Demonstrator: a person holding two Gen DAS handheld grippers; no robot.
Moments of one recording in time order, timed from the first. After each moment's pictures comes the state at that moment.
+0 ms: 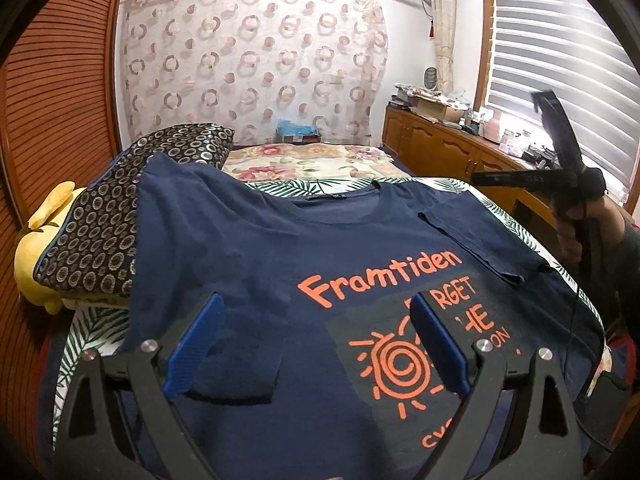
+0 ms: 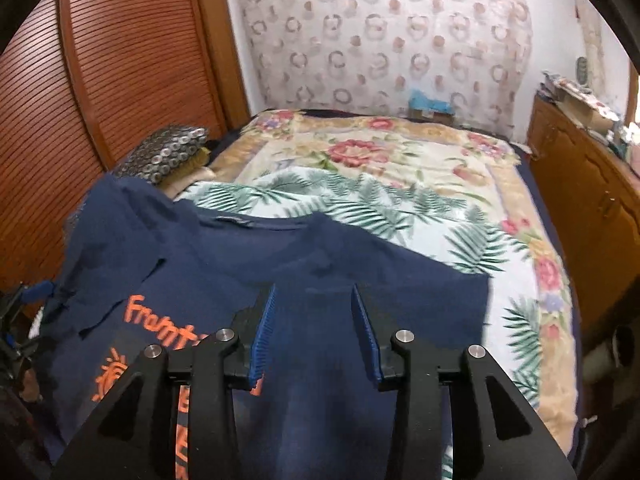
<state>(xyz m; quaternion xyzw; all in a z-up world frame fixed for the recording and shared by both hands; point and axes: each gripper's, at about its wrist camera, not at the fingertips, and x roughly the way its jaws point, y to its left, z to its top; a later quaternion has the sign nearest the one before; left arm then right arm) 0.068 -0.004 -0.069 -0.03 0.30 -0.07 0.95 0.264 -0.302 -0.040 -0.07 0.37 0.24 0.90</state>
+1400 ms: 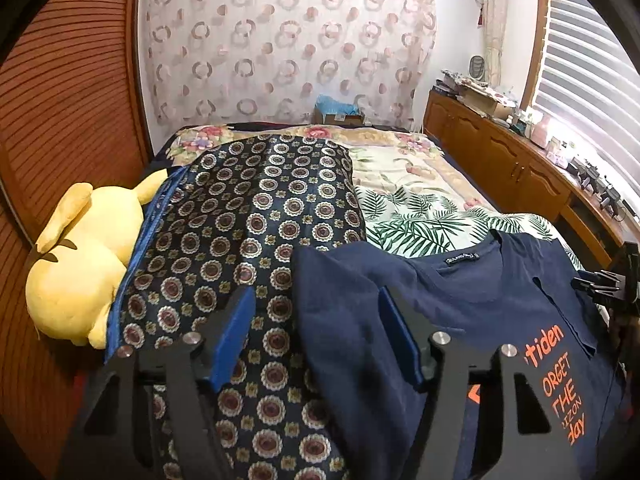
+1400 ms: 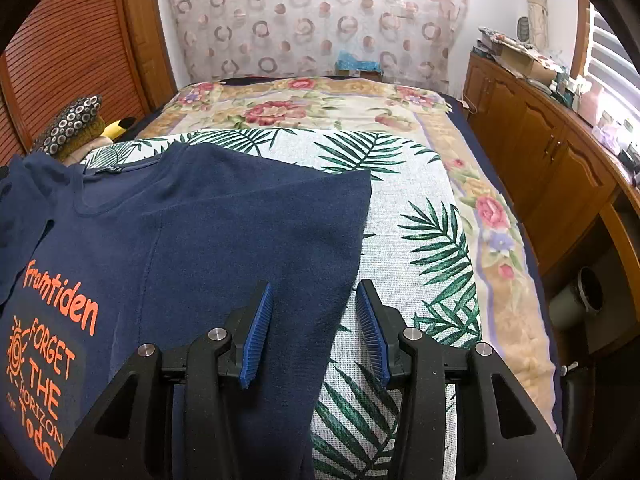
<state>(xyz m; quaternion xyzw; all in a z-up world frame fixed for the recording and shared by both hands) 0.224 0.131 -0.049 -0.05 0.36 -0.03 0.93 0.284 -0.375 -0.109 -0.07 0.42 0.14 0.90</state>
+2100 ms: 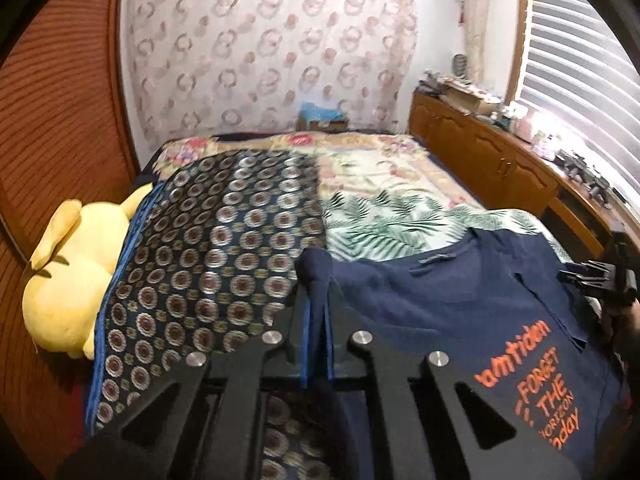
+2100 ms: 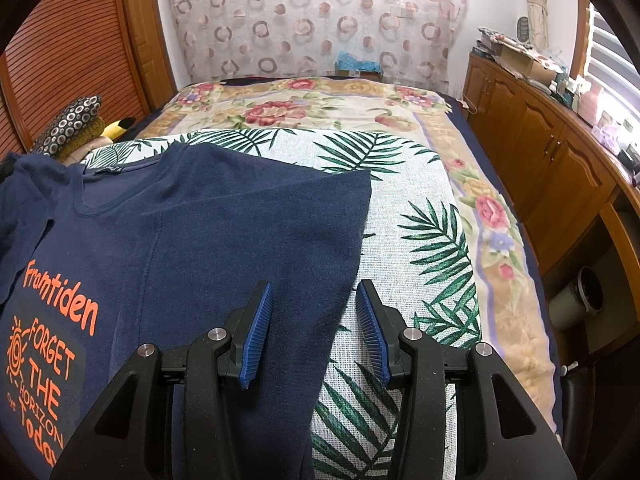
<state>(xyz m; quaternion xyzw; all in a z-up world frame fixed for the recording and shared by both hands) 0.209 0.098 -0.034 -0.02 0.34 -0.06 0.94 0.283 -0.376 -0.110 -0.07 0.42 0.13 0.90</state>
